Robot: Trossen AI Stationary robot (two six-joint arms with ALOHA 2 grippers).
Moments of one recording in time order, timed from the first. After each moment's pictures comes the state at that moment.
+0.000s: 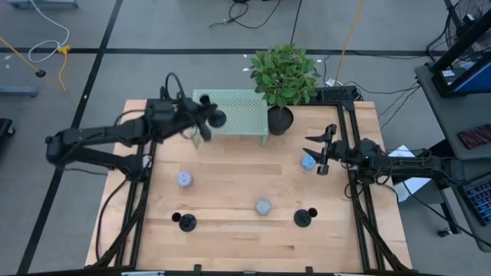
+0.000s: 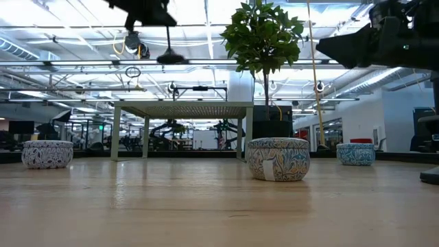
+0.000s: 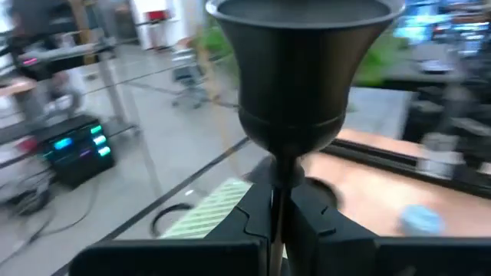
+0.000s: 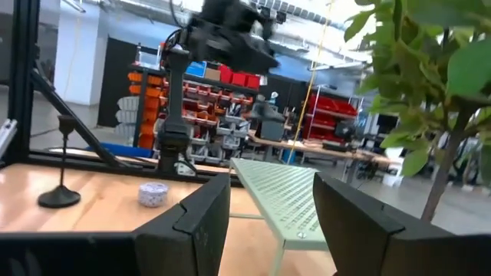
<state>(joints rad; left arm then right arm) 0.26 1.04 0.91 -0.01 -0.38 0.00 -0.21 0.47 0.02 0.69 -0.03 -0.20</state>
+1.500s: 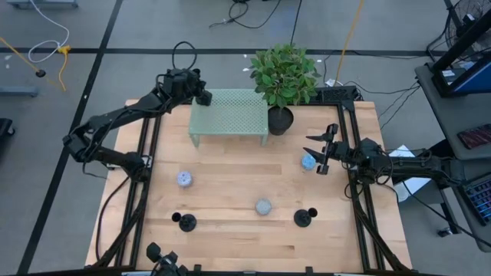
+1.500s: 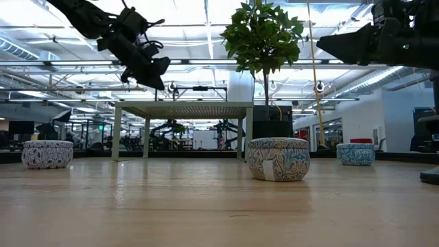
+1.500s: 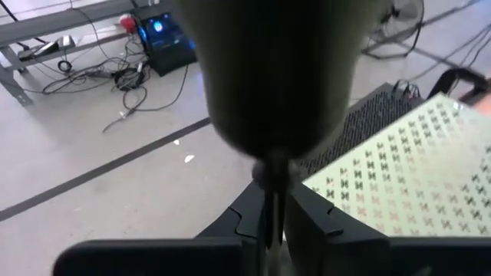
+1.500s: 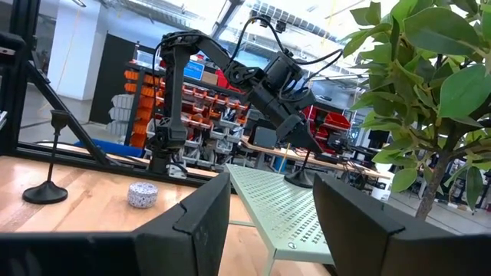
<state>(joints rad) 0.81 1.32 0.91 -0.02 -0.15 -0.03 -0.21 0.47 0.02 0.71 -0.03 -0.26</state>
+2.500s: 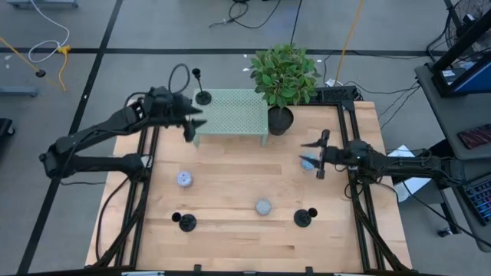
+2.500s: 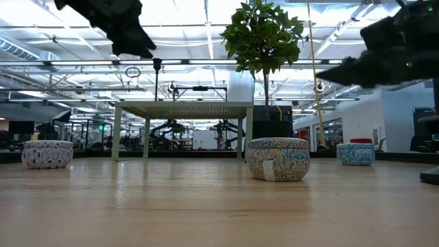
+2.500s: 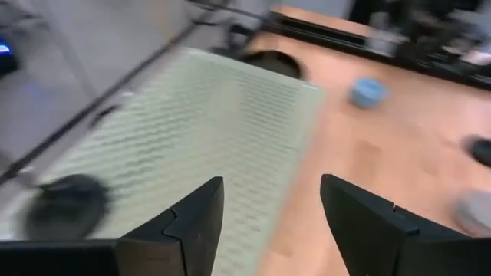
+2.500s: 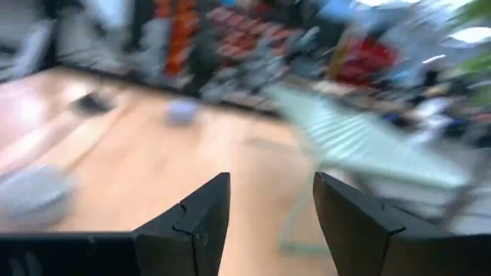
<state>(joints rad) 0.51 0.95 0.91 -0.48 0.14 0.02 -0.21 0.48 0.02 0.41 -0.11 -0.27</state>
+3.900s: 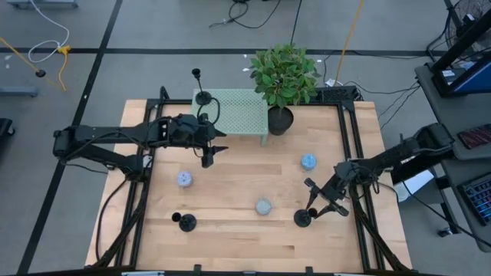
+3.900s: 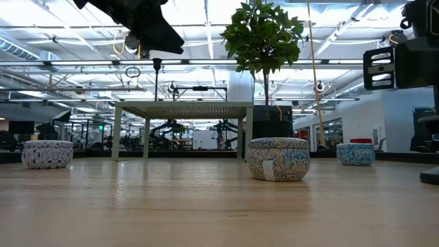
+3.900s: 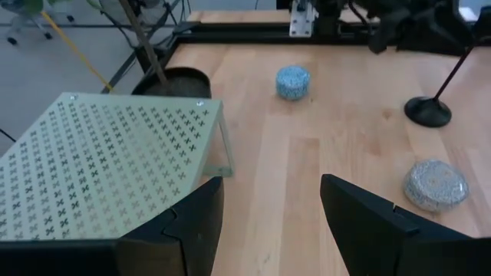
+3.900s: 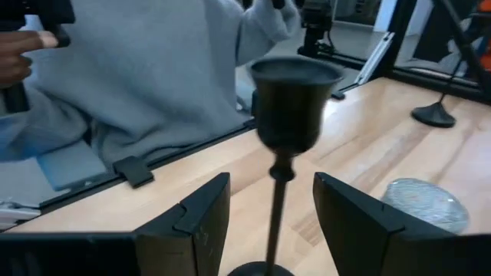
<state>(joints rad) 0.15 1.16 0.91 -0.24 -0.03 0.07 0.30 1.03 0.02 0.84 -0.55 -0.14</state>
